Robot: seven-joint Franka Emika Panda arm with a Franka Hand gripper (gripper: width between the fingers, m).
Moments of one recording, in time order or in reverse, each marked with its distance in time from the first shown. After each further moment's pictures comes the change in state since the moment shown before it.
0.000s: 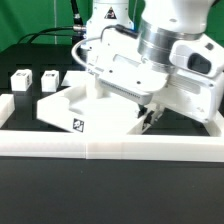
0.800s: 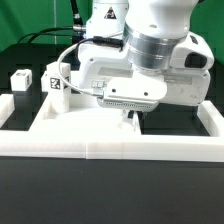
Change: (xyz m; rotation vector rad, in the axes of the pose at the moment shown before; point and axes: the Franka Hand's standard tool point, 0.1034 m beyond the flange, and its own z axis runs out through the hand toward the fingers) arm 0.020 -0.002 0.001 0.081 0.132 -0.524
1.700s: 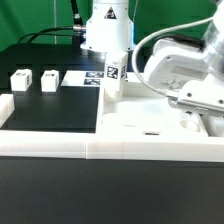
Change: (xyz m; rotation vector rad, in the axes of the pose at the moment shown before) arm -0.023 0.086 -0.030 0.050 0.169 0.142
